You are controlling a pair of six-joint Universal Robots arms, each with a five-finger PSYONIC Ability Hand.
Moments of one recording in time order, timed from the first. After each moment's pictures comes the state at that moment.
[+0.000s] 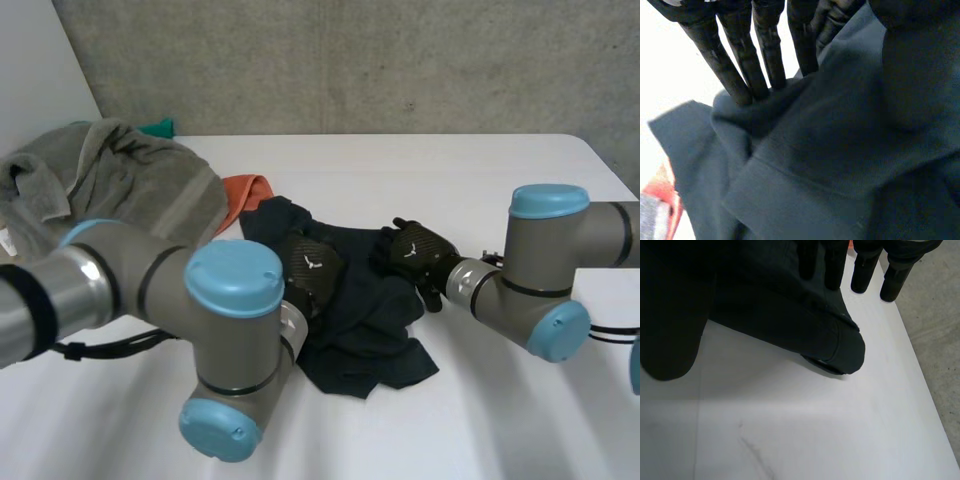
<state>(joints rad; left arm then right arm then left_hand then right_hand) 3.92 -2.28 -1.29 3.28 -1.74 3.58 1.94 -0.70 1.13 0.02 1.15 2.15 0.66 0.63 0.61 0.62 0.44 0.26 0.26 0.25 0.25 0.09</state>
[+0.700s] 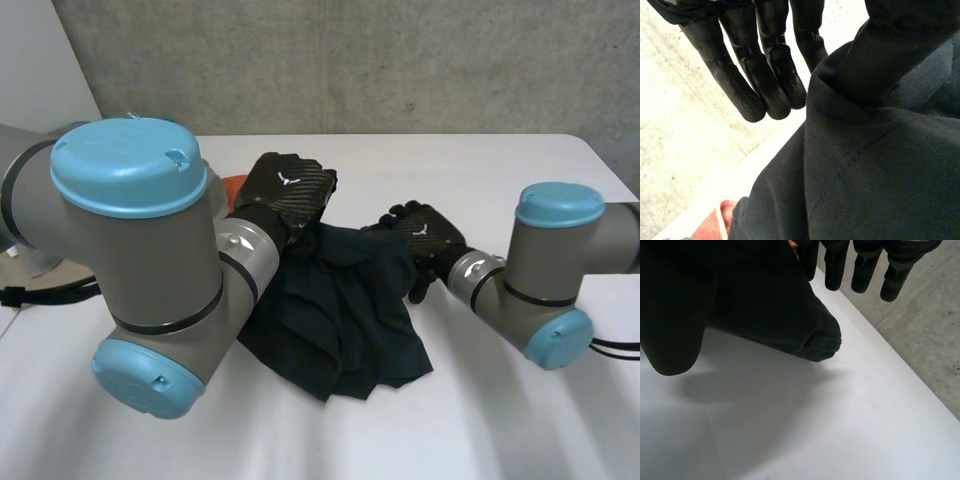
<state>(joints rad) 3.98 -2.02 -1.23 3.10 -1.67 3.43 1.96 -0.81 1.26 -0.13 1.22 2.57 1.12 1.19 1.18 1.19 1.00 0.23 0.22 0.22 0.22 0.05</state>
